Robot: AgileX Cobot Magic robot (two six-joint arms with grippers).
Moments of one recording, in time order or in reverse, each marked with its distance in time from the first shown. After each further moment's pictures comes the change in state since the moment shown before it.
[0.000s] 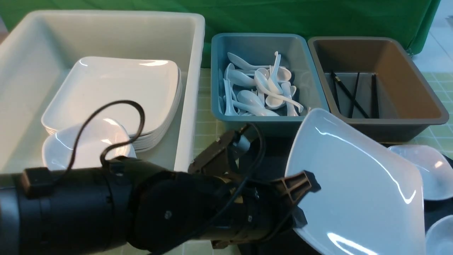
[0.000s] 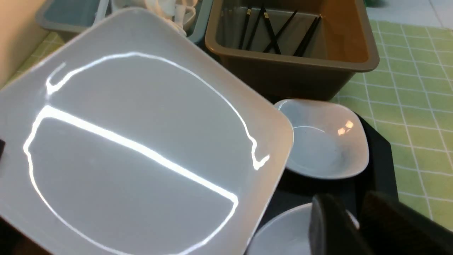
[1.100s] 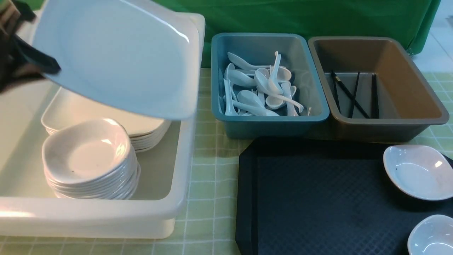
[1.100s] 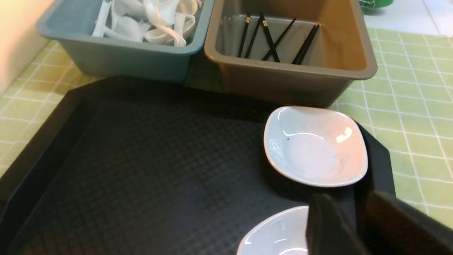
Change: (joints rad) right arm 0.000 0.000 0.000 0.000 -0.018 0.000; left arm 1.229 -0.231 -0.238 -0.278 0.635 0.779
